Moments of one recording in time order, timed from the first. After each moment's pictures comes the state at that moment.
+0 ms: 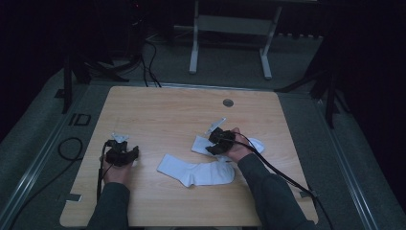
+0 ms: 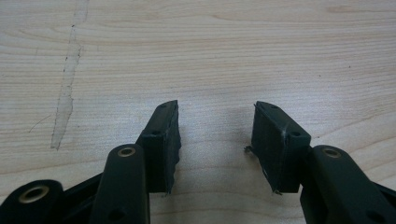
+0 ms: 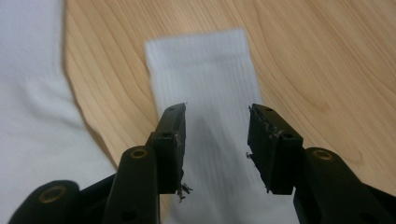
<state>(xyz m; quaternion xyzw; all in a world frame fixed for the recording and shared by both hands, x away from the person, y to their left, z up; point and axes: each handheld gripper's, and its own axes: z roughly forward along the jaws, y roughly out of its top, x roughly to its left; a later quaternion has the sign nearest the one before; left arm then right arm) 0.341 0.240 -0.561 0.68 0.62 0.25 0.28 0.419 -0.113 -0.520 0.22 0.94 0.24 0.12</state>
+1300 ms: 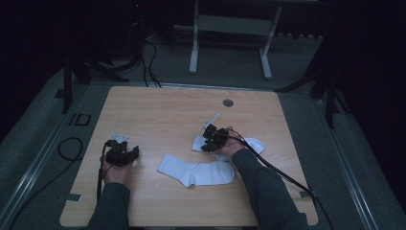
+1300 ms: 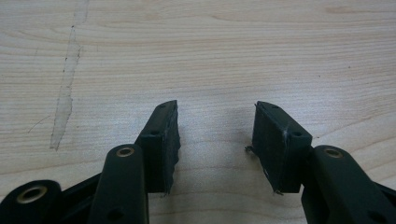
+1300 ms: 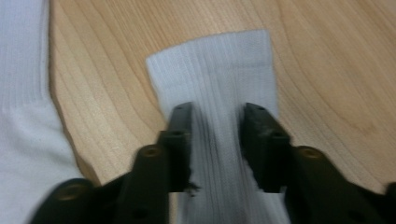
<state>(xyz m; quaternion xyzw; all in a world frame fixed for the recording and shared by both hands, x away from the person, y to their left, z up) 0.341 0.239 -0.562 0.68 0.62 0.26 0.28 0.442 -0.096 -0.535 0.24 0.94 0.22 0.06</state>
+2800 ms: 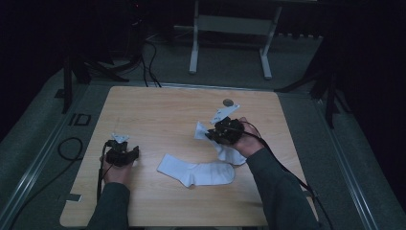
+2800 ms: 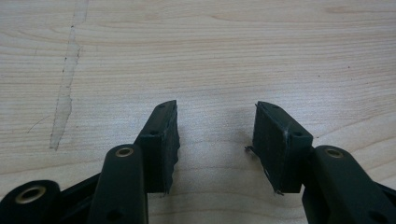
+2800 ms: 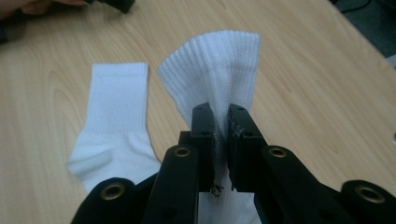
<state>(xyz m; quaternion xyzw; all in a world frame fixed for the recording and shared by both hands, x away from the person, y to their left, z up) 0.341 0.239 -0.562 0.68 0.62 0.26 0.28 0.383 -0.124 -0.418 0.18 0.92 0.33 0.13</state>
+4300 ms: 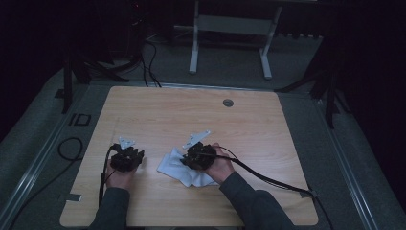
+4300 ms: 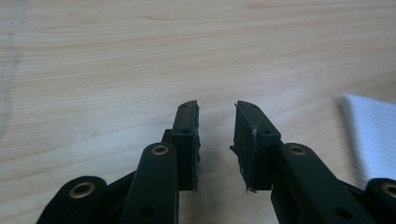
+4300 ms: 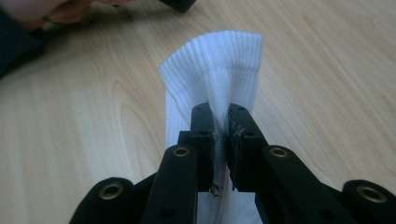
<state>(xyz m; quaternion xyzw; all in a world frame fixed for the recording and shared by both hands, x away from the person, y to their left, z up) 0.317 0.216 -0.550 0.72 0.57 0.22 0.32 0.337 -0.052 -0.485 0.20 0.92 0.34 0.06</state>
